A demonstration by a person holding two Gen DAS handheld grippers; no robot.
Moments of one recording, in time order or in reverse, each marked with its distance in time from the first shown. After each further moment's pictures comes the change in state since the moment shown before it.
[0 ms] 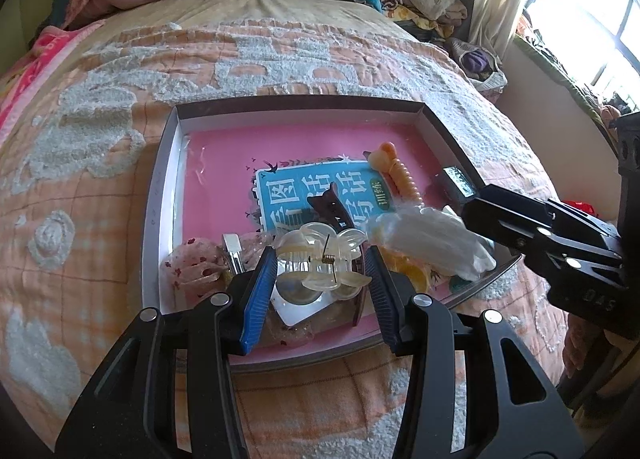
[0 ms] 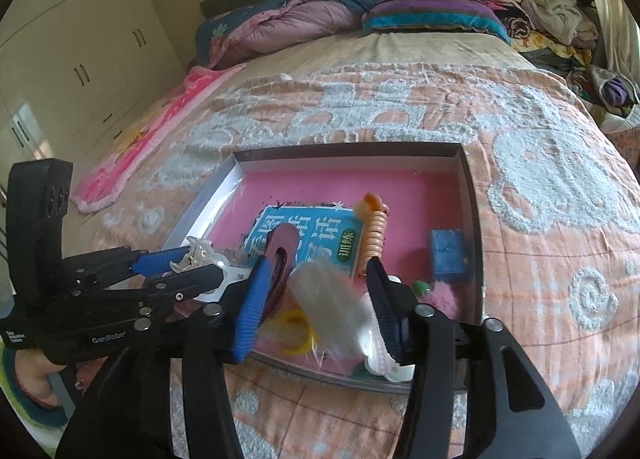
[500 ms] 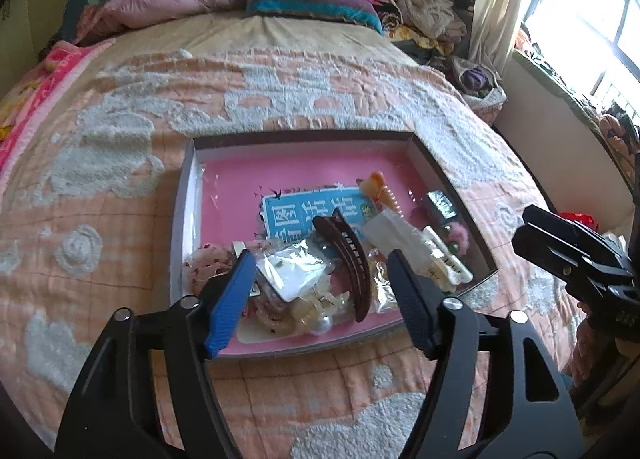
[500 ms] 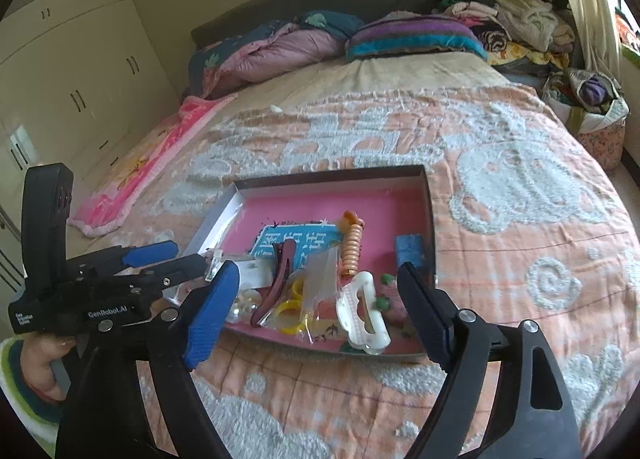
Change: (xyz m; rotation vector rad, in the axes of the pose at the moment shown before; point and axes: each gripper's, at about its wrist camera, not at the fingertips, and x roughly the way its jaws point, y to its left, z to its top) left arm -0.041 -0.010 0.009 -0.001 -0.074 0.027; right arm -0.064 -0.004 -0.008 0.038 -0.101 -0.028
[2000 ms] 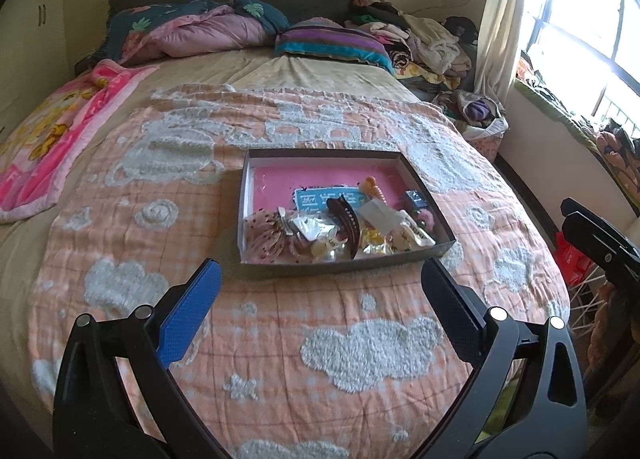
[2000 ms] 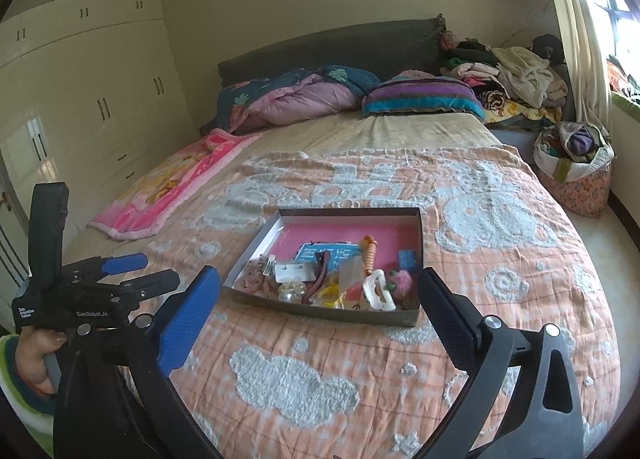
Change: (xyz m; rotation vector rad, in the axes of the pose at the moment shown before) left arm -0.129 -0.011 -0.063 -0.032 -0.130 0.075; right arm -0.132 0.059 -0.038 -0.092 -0.167 -0.004
